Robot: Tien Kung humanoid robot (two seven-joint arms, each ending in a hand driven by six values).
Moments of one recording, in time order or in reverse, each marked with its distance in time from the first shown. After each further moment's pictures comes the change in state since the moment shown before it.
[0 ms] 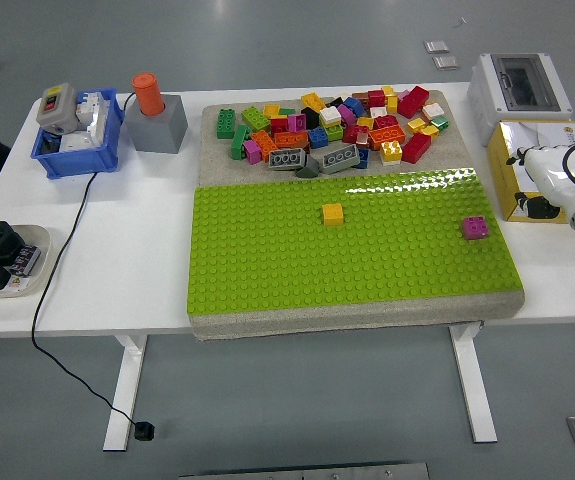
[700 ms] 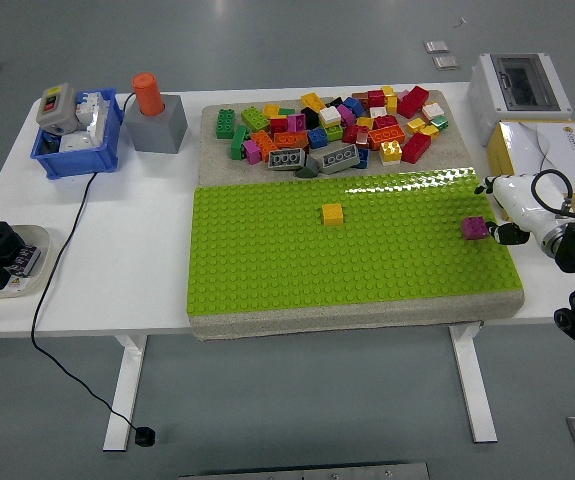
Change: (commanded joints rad) left arm 0.015 -0.006 -0.018 0.000 0.020 -0.002 0.001; right arm -0.008 0.036 -0.094 0.015 0.085 0.006 0.009
